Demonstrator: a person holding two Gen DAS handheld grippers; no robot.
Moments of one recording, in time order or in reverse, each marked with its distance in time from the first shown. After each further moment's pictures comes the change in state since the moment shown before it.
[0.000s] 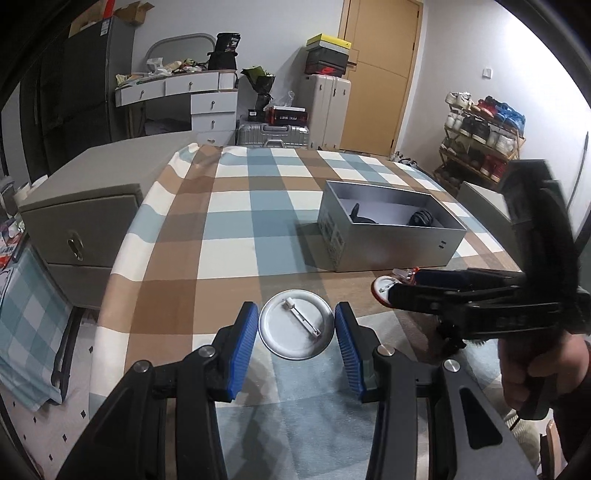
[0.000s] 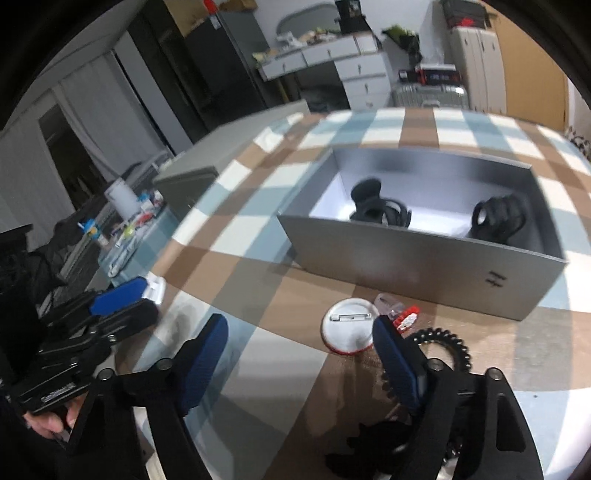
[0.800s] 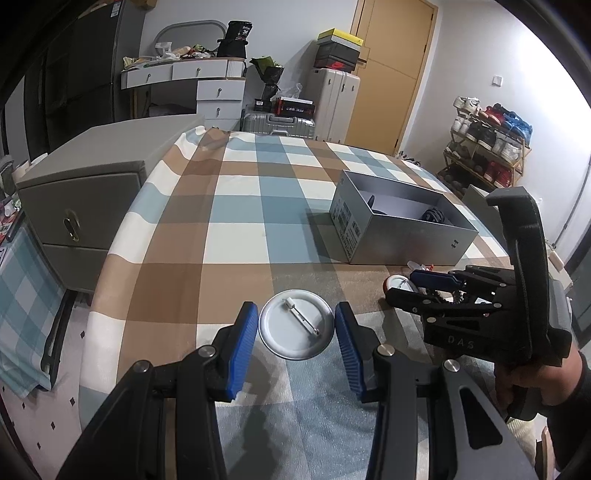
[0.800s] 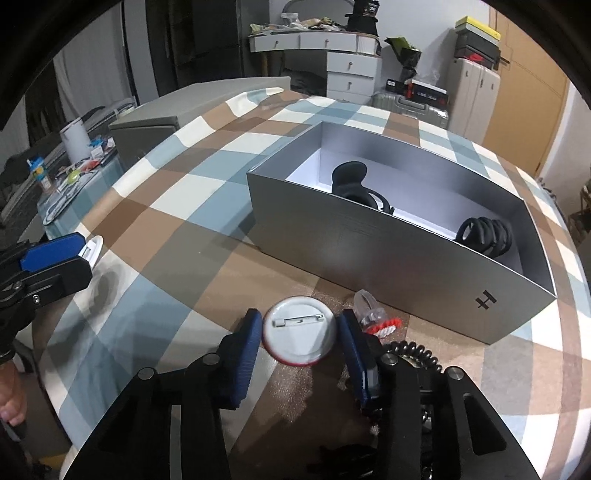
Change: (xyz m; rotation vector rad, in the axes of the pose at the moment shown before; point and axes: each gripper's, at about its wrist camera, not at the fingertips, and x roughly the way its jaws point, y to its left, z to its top) left arm 0.004 0.016 -0.006 -0.047 0.025 -0.018; right arm 0.028 0.015 -0.005 -0.186 0.045 -0.285
